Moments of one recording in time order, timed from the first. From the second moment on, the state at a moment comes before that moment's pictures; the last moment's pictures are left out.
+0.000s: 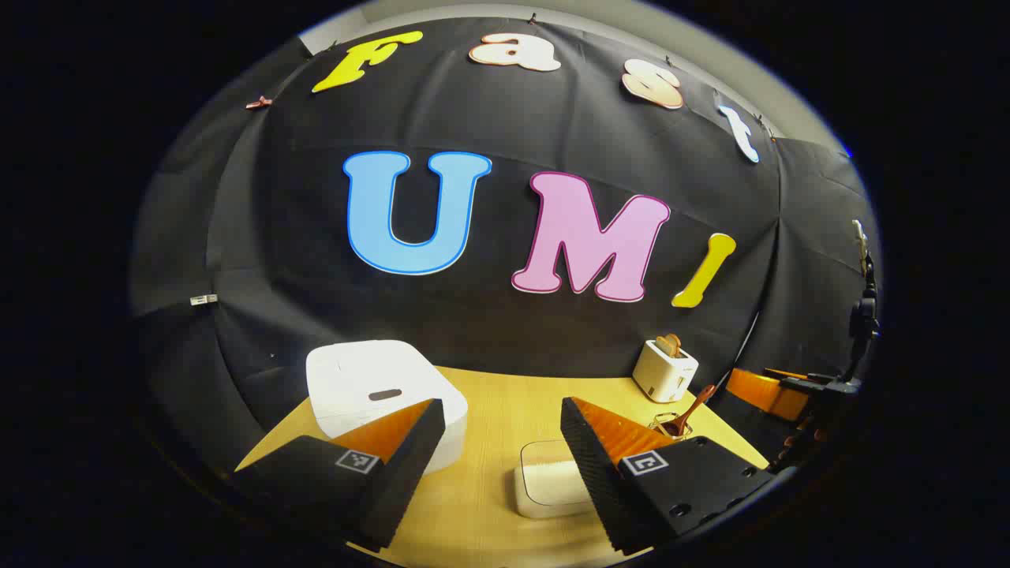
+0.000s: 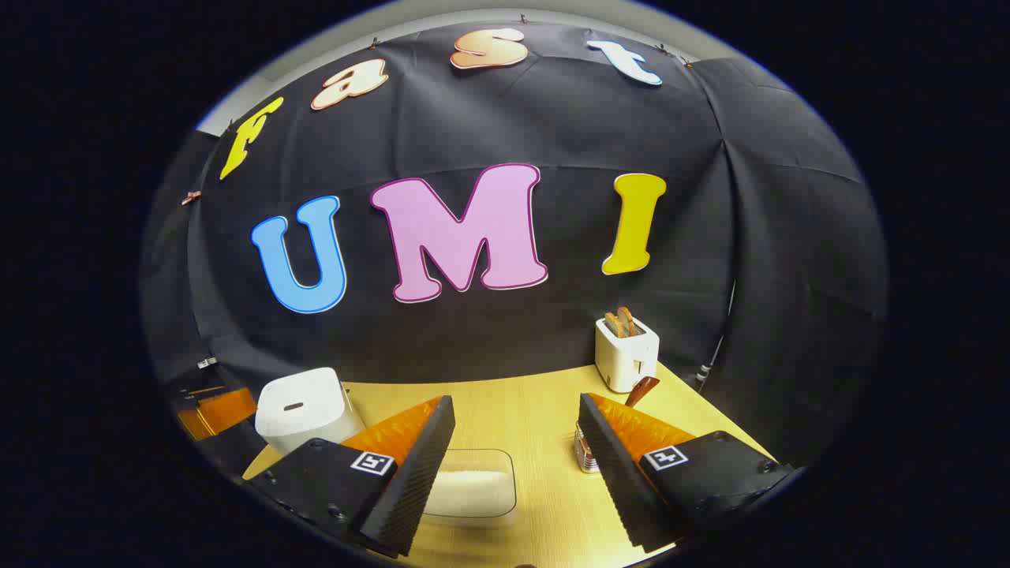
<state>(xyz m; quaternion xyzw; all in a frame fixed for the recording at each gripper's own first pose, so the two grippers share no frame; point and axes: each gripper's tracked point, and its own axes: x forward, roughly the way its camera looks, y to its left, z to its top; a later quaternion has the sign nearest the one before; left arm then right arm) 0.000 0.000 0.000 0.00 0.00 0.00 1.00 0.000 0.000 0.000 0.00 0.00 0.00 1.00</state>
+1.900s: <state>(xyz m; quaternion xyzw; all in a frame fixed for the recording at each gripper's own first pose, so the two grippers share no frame) 0.148 0.155 0.004 -0.02 0.07 0.03 1.00 -0.007 -0.035 -0.031 -0.03 0.04 -0.12 0.99</state>
